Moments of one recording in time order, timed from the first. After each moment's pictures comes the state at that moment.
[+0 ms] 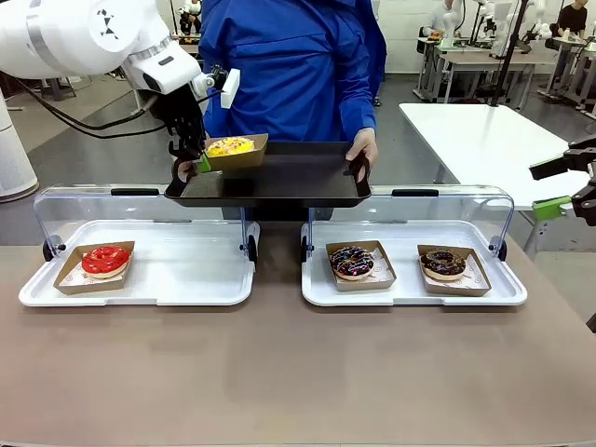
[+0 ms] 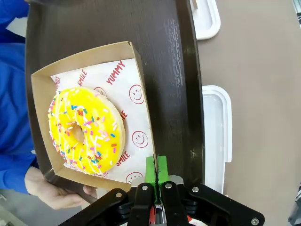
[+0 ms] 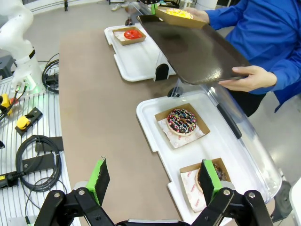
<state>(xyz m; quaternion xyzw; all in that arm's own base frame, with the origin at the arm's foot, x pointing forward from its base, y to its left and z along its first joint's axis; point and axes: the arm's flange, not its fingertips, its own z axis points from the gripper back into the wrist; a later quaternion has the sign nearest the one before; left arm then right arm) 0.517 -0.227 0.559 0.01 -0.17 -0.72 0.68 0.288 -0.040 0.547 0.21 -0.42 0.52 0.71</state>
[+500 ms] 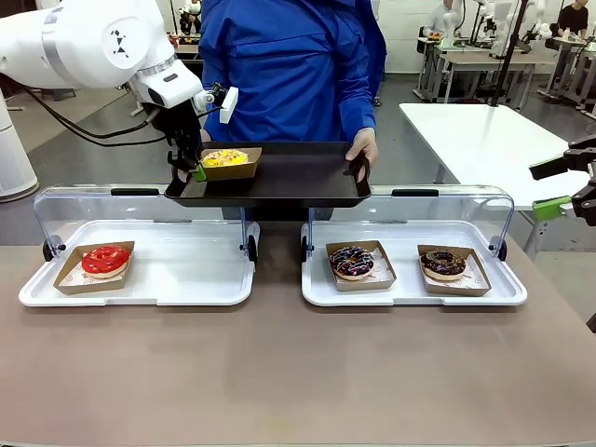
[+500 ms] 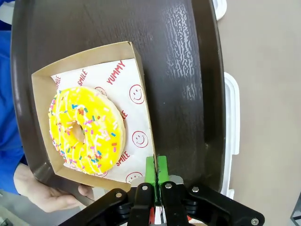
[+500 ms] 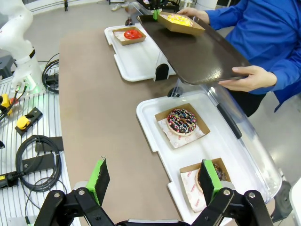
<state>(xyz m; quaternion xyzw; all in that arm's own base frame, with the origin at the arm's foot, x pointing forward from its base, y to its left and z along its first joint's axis) 0.540 -0.219 0.536 0.02 -0.14 -0.72 0.68 0.288 -0.040 0.547 0.21 -0.42 0.52 0.71</state>
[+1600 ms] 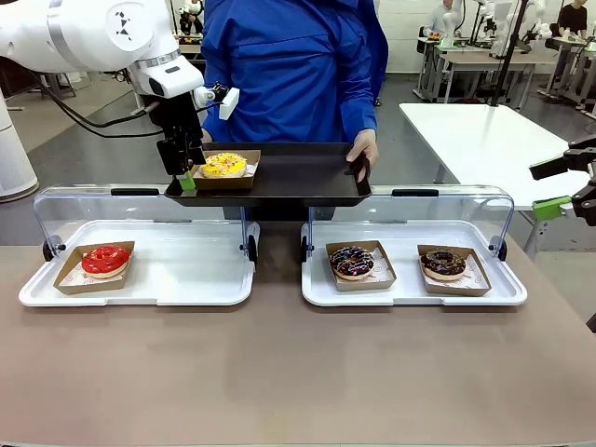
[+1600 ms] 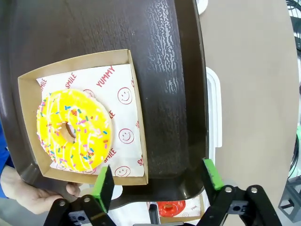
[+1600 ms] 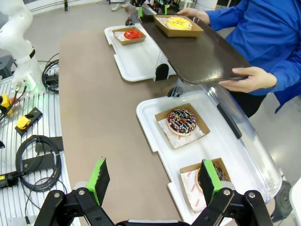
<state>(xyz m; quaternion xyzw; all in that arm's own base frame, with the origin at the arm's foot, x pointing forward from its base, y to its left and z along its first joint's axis) 0.544 -0.221 0.542 -0.01 -0.09 -0.73 0.68 0.288 -0.040 0.547 0.21 -0.42 0.52 0.71</state>
